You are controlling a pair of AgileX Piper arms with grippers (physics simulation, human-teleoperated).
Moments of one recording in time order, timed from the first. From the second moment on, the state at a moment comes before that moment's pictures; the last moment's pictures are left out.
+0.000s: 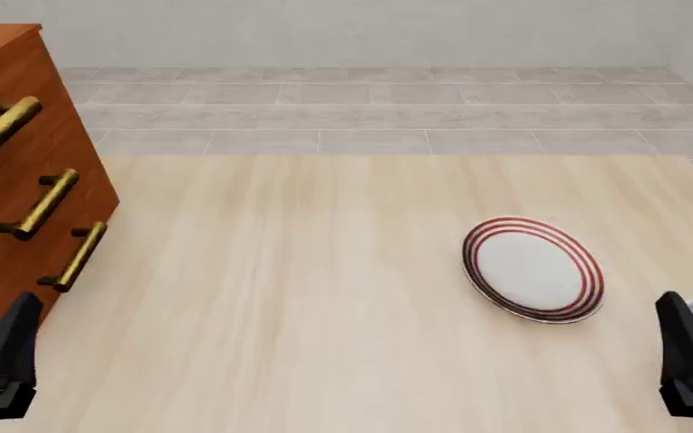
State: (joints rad) left arm 0.00 0.00 0.00 0.00 0.00; right arm -0.03 0.00 0.00 0.00 -0.03
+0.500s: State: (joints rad) left arm -0.01 0.01 0.00 0.00 0.01; right arm 0.01 0.03 -0.05 0.01 -0.02
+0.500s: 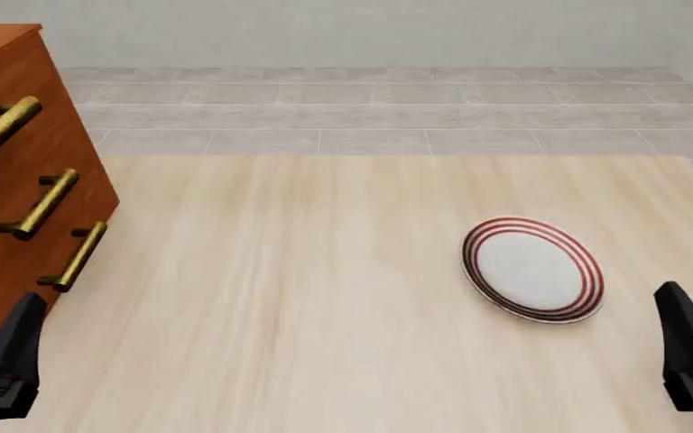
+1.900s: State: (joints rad) left arm -0.04 0.05 0.00 -0.03 0.02; right arm -0.27 0.42 -0.59 0.43 -0.06
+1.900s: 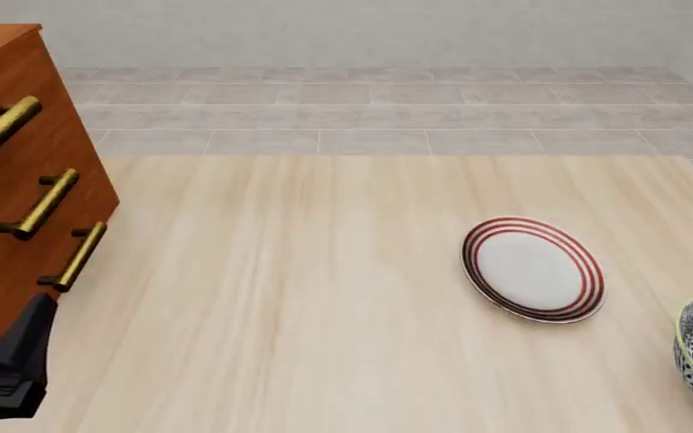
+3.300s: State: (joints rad) left arm -0.10 0.17 0.00 -0.10 0.04; right arm -0.60 0.72 -0.61 0.48 -0.23
